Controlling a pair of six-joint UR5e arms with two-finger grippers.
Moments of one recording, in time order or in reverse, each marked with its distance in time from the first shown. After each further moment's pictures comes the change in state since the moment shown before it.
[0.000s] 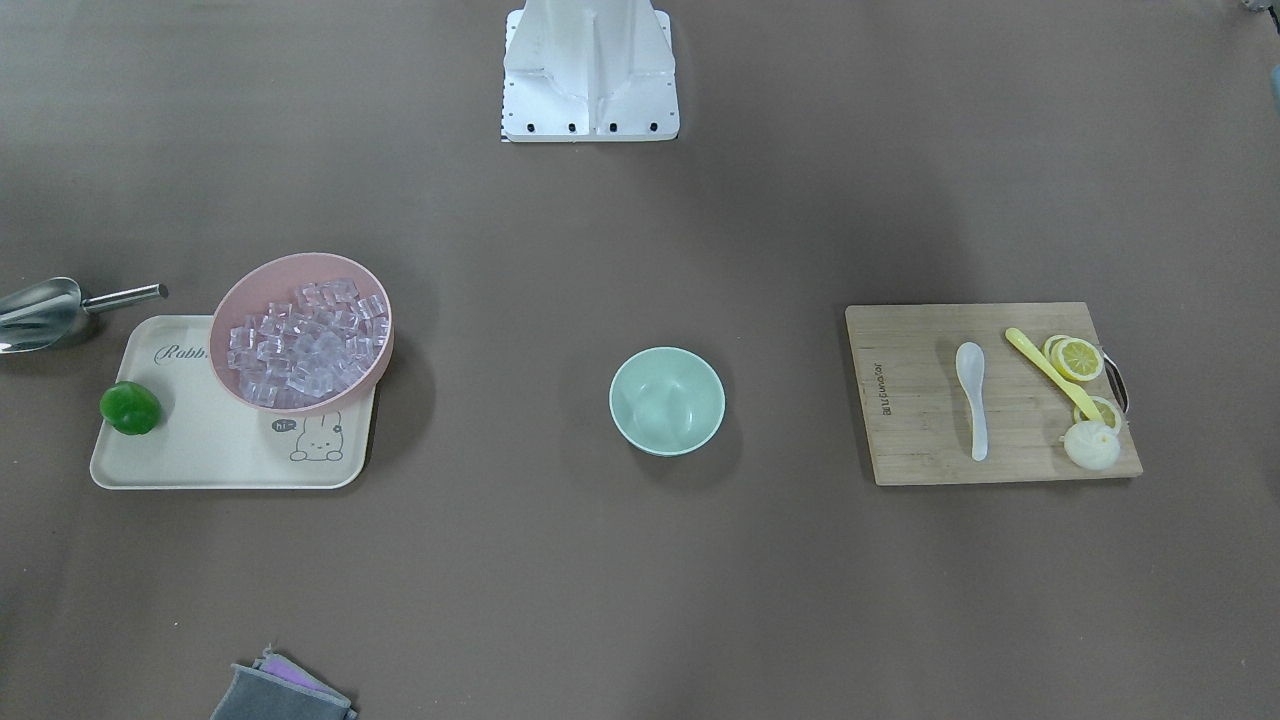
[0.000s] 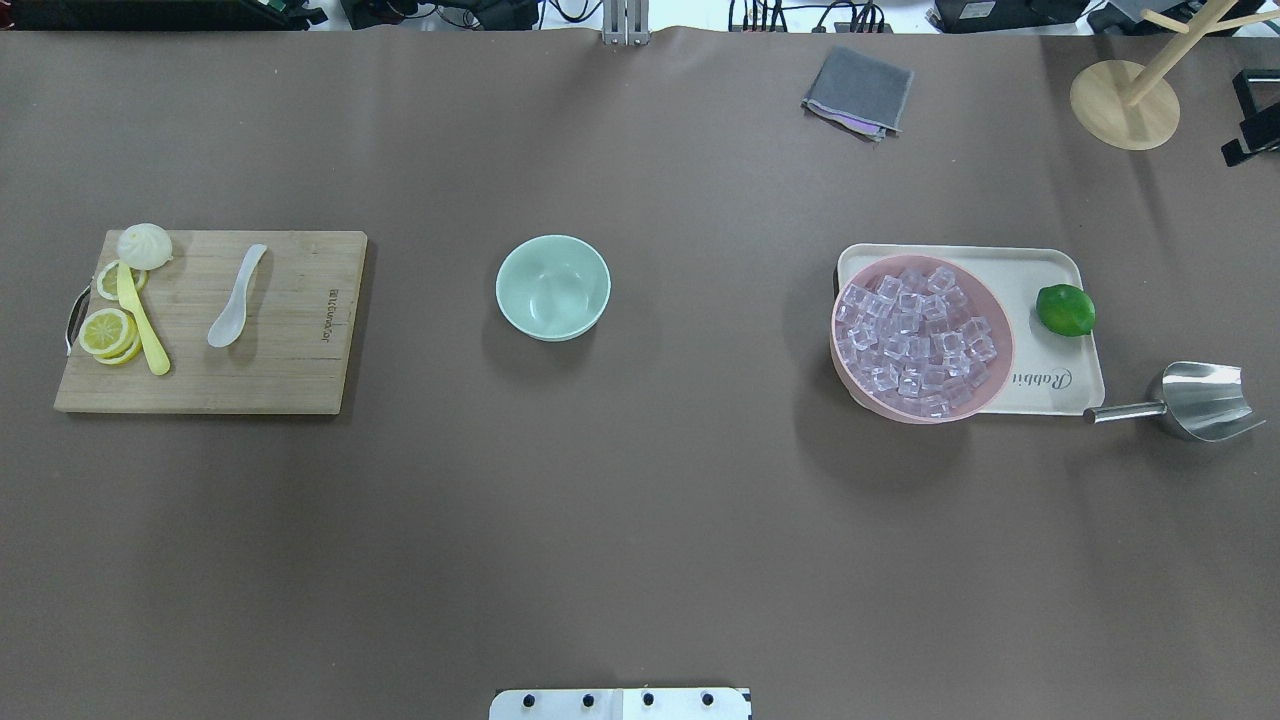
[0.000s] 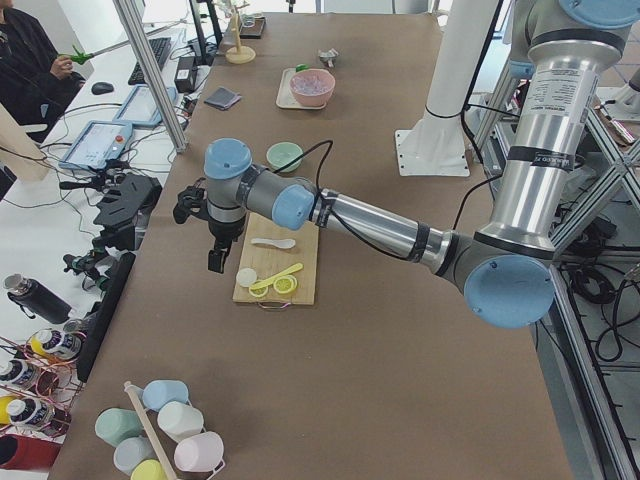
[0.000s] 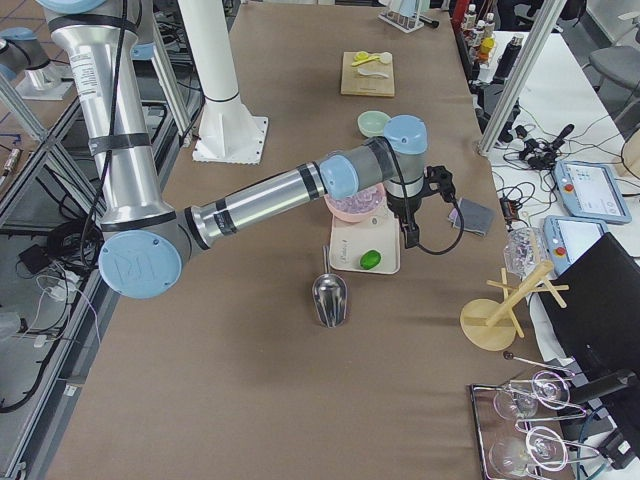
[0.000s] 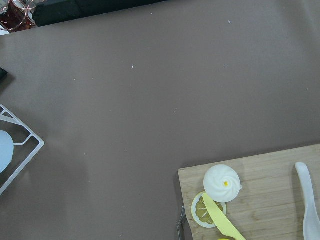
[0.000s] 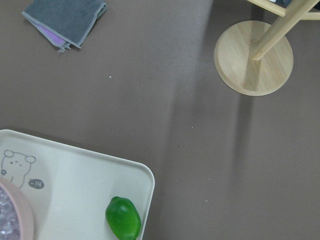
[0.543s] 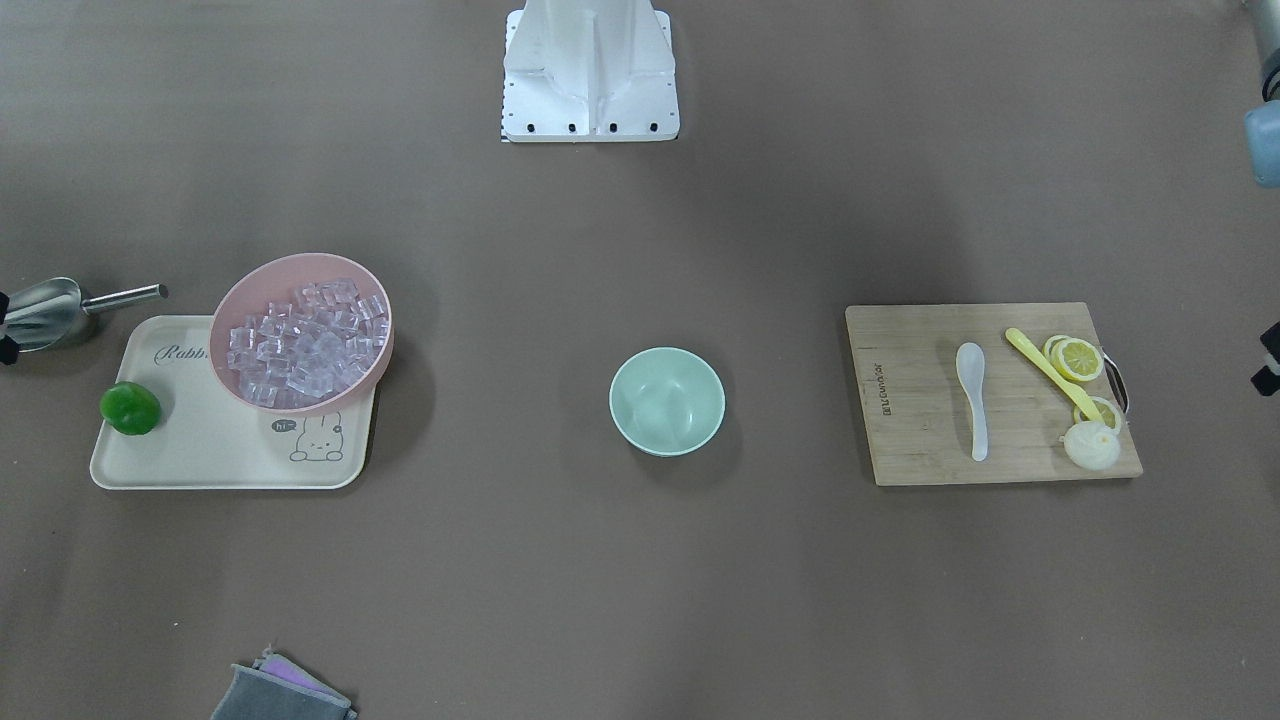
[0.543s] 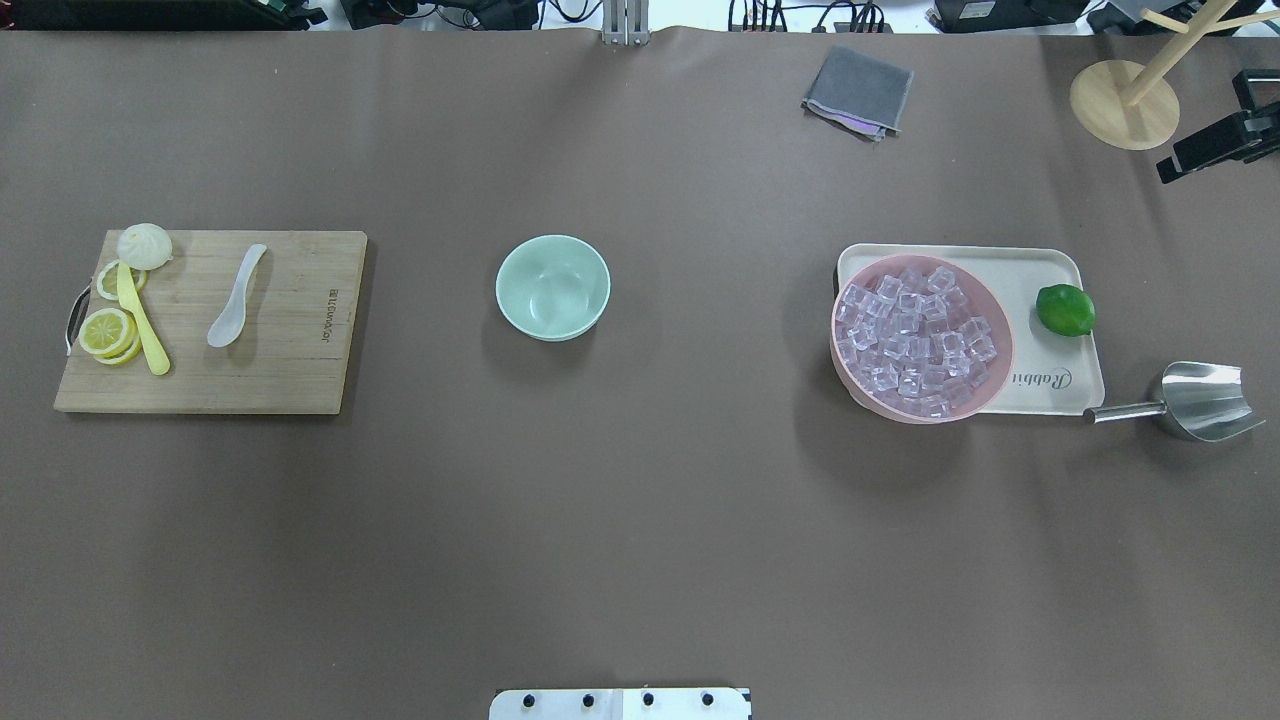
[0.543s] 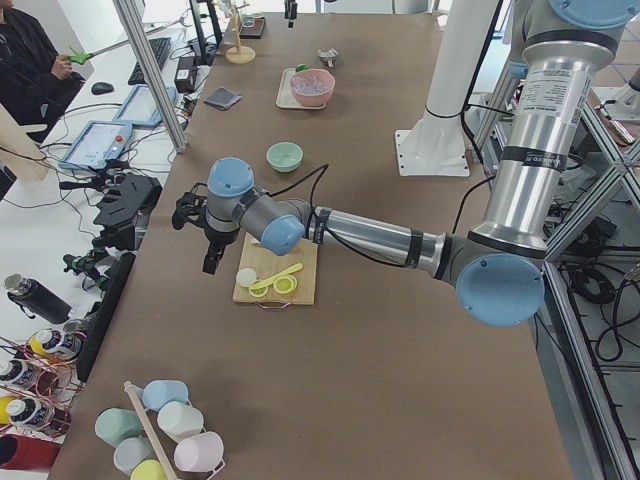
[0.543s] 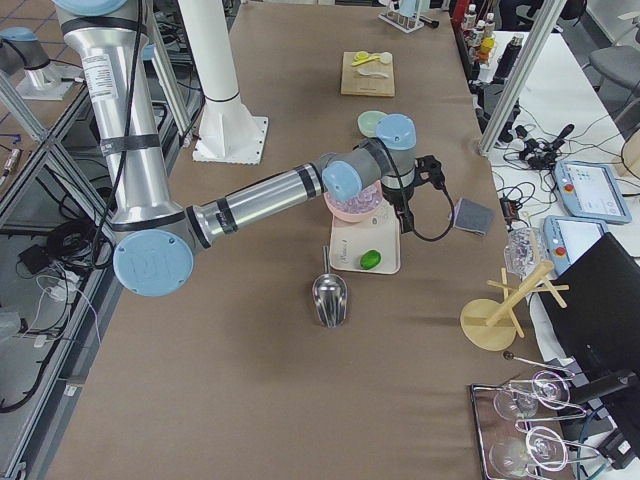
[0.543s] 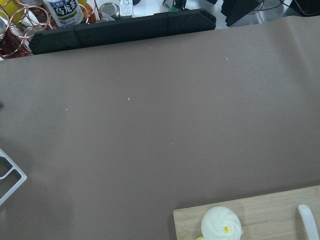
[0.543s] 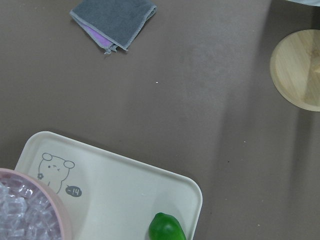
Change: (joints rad) left arm 0.087 -0.016 0.073 -0.233 0.006 -0.228; right arm -0.113 0.004 -0.010 0.137 -0.021 0.097
